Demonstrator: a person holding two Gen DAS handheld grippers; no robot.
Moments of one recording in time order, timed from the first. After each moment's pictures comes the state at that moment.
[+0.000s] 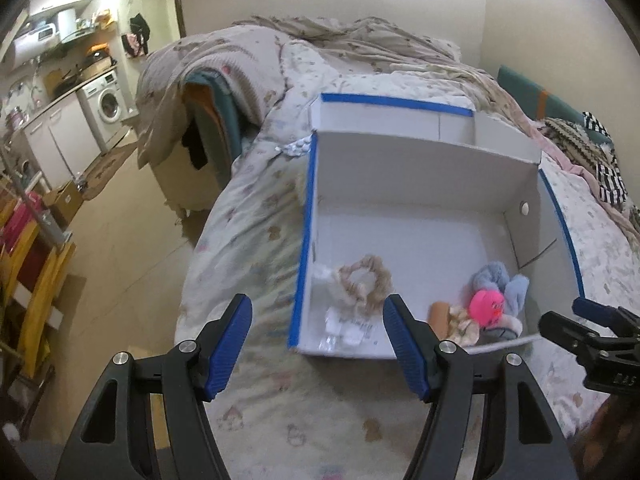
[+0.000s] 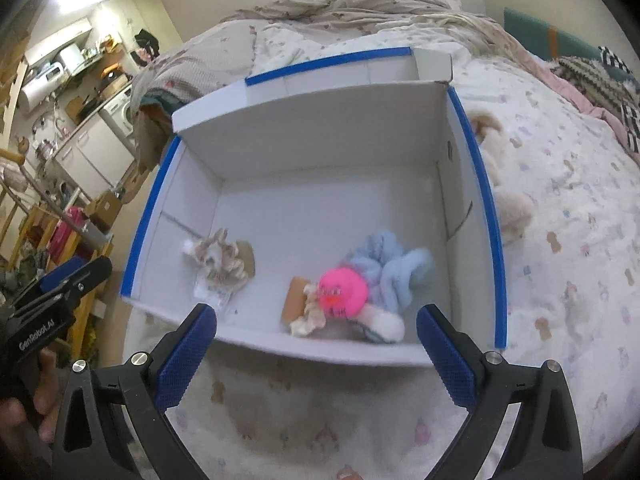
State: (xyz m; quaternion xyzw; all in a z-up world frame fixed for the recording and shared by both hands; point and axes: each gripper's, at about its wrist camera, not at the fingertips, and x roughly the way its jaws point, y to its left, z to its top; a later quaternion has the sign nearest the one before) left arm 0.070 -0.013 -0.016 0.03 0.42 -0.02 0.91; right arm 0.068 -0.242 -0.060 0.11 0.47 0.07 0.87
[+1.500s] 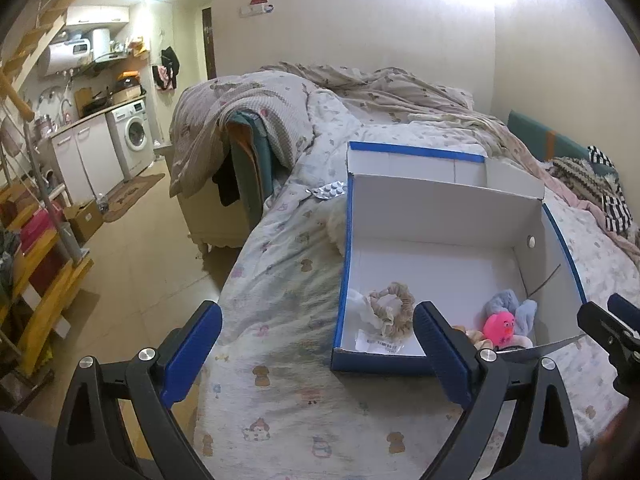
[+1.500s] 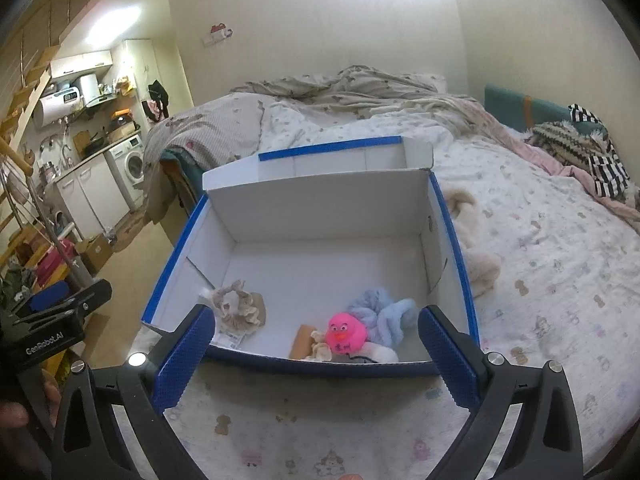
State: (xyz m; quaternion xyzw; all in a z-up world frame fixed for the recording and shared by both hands) left arm 0.026 0.009 -0.002 0.02 0.32 0.01 0.95; right arm 0.010 -0.221 -0.025 0.08 0.32 0.03 0.94
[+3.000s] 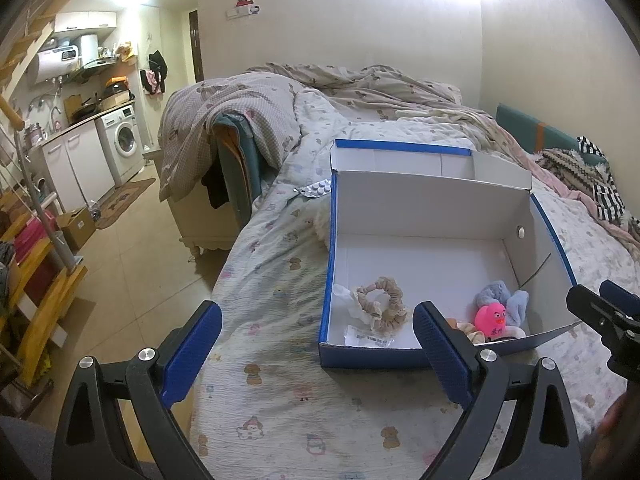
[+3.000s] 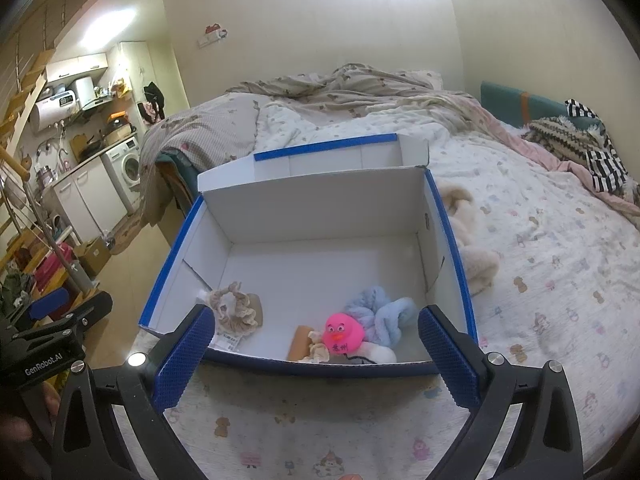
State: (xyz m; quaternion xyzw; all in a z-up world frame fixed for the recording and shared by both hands) left arm 0.023 0.003 -0.003 0.03 0.33 0.00 0.94; right arm 0.011 -0.224 -0.027 0.09 0.32 0.02 0.94
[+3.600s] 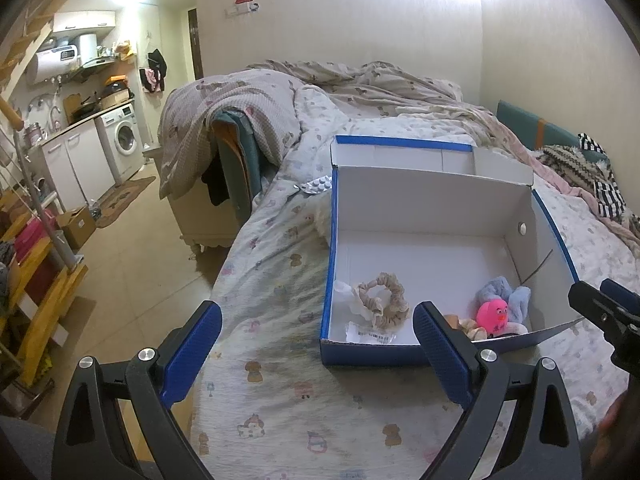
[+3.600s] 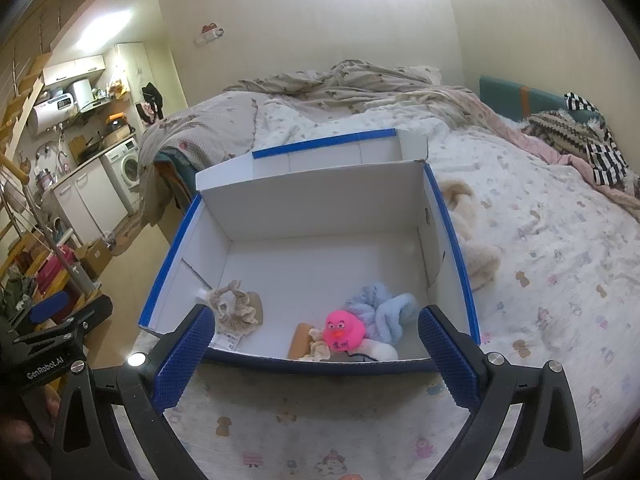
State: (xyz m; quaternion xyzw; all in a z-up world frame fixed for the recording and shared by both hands) left arm 0.022 0.004 -0.005 0.03 0.33 0.00 0.94; right arm 0.011 -0.226 -0.031 0.10 0.32 0.03 0.94
